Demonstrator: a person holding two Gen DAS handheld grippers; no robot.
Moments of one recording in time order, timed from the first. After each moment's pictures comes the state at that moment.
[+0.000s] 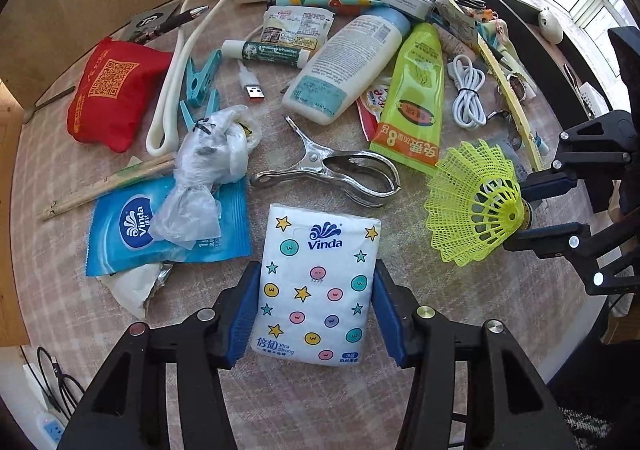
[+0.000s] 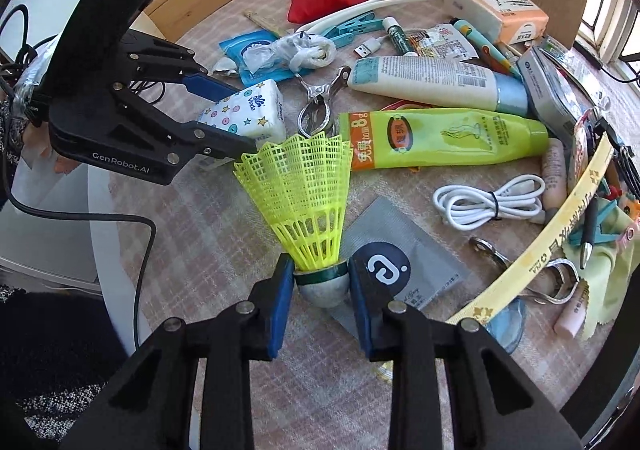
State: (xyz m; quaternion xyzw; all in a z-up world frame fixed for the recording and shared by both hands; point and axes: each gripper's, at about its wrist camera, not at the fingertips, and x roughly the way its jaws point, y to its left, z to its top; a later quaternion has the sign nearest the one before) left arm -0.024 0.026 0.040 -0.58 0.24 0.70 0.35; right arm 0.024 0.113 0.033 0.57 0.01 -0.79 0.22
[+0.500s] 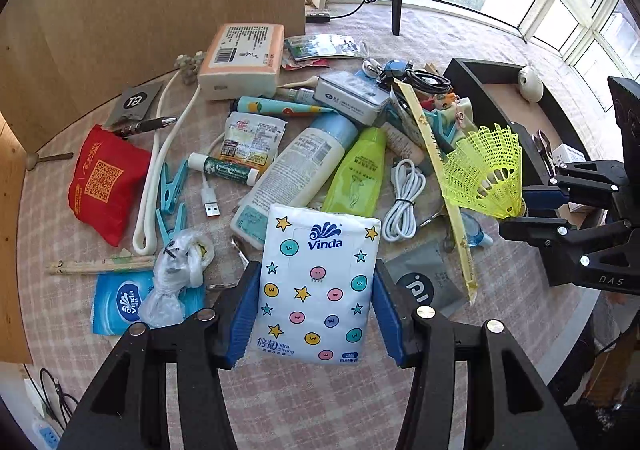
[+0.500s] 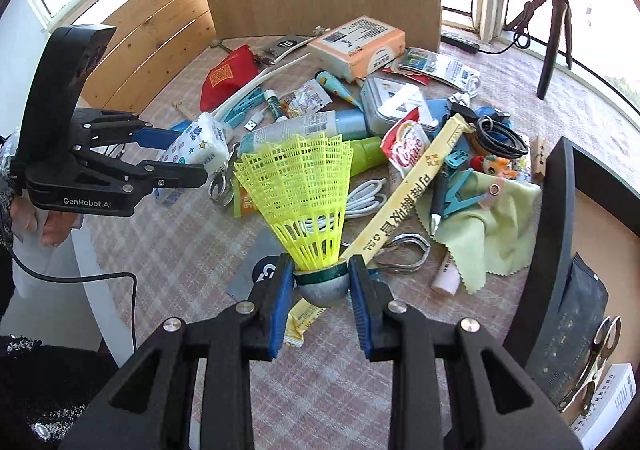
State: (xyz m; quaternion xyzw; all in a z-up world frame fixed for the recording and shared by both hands) left arm -0.037 0.099 0.106 -0.53 0.19 0.73 0.38; right arm 0.053 0.220 0.088 0.52 -0.08 -0.85 0.08
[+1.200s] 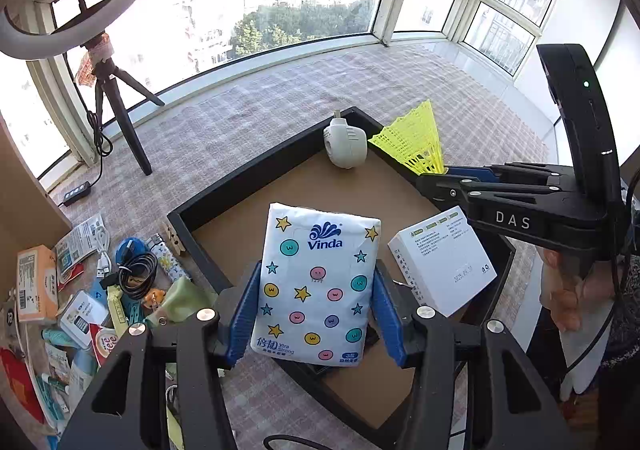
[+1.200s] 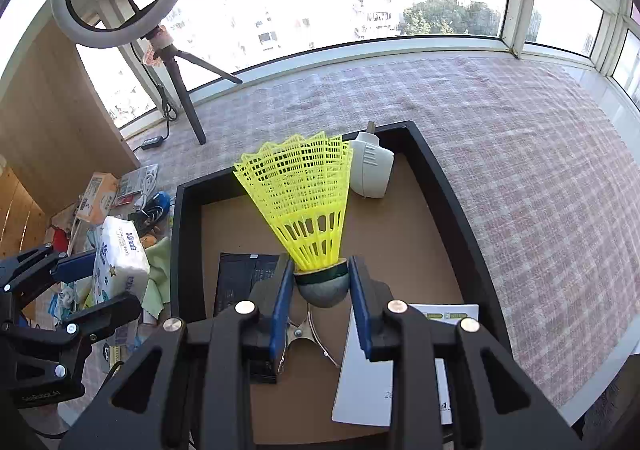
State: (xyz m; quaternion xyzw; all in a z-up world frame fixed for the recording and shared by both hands) left arm 0.093 0.389 0.186 -0.43 0.23 0.68 0.55; right arm 0.176 0.495 0.144 0.45 -0.22 -0.83 -0.26
